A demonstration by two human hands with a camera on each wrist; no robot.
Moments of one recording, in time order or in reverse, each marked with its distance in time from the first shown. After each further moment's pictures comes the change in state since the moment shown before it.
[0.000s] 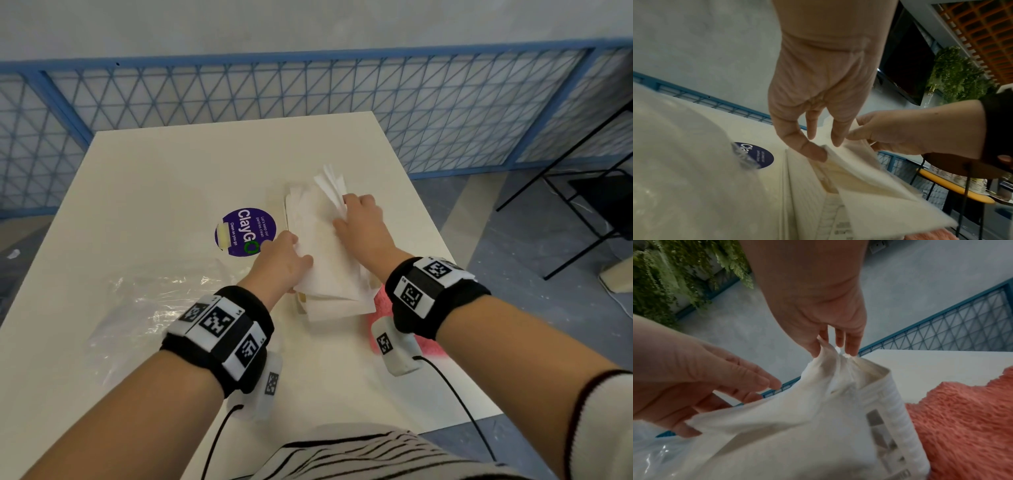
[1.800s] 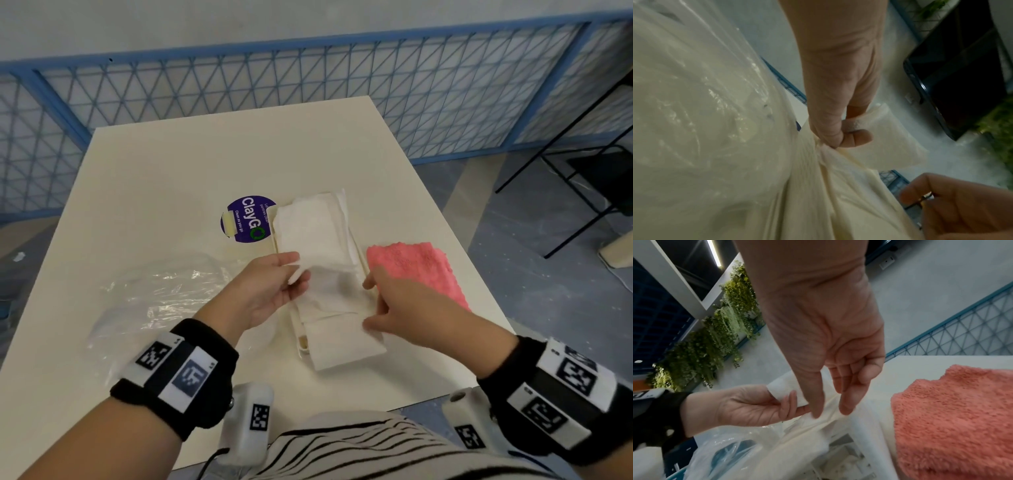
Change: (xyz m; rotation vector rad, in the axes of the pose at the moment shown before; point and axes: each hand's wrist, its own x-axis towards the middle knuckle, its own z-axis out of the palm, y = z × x) left_hand -0.051 -0.040 -0.013 -0.847 -0.193 -0.193; right_hand -0.141 0.018 -0.027 -0.127 -0.457 -0.073
